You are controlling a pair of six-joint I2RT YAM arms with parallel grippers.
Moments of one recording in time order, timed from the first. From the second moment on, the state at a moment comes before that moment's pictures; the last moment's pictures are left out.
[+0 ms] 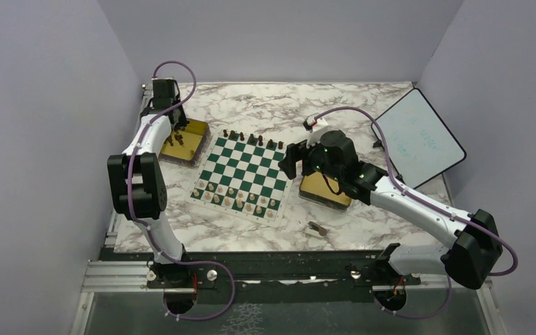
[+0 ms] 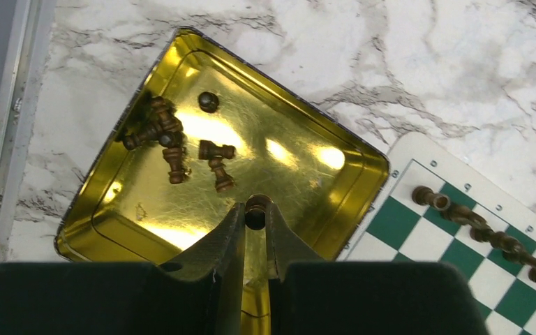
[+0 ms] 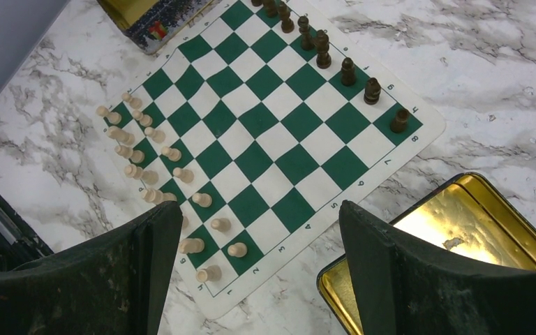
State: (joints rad) left arm 0.08 1.84 1.46 -0.39 -0.08 -0.21; right arm 0.76 1.26 0.94 -0.08 0.04 0.25
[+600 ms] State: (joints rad) left arm -0.19 1.74 1.39 -0.39 -0.08 -0.22; right arm 0.76 1.25 0.91 -0.08 0.04 0.25
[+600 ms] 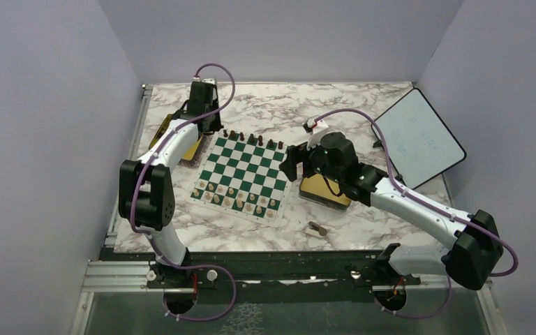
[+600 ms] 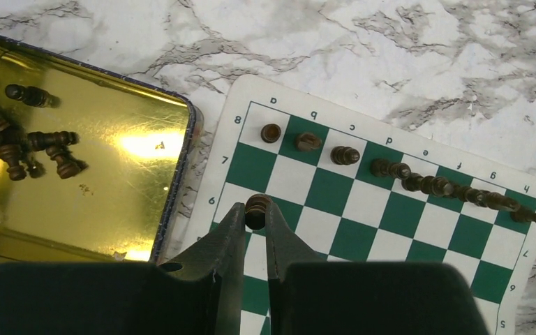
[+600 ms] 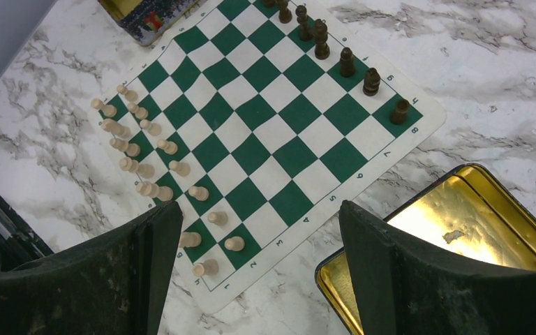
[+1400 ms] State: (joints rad) left arm -0.23 1.90 1.34 -0.25 -0.16 -0.24; right arm 0.76 1.23 0.89 -0.08 0.06 0.25
